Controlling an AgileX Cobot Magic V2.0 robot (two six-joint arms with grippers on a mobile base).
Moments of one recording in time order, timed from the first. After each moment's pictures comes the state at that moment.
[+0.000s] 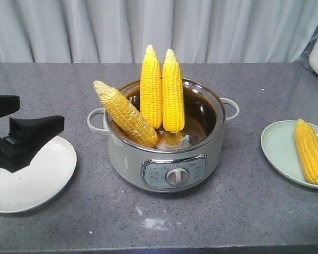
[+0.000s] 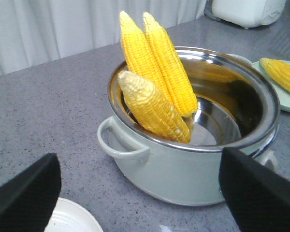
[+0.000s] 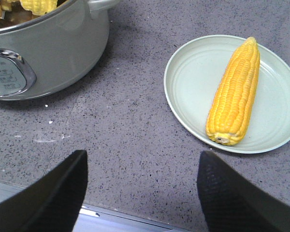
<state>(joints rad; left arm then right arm) -0.24 0.91 -0.81 -0.73 0.48 0.72 0.10 0.68 -0.78 0.09 0.92 -0.16</state>
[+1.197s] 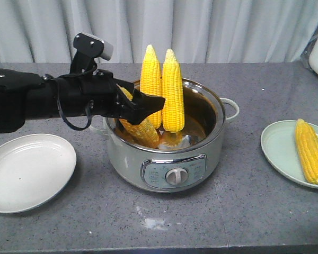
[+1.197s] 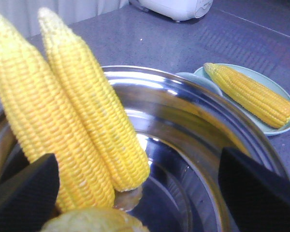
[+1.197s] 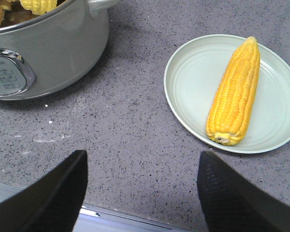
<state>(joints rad) -0.39 1.62 -1.19 -1.43 0.51 1.41 0.10 0.68 -0.78 0.09 0.92 -0.16</state>
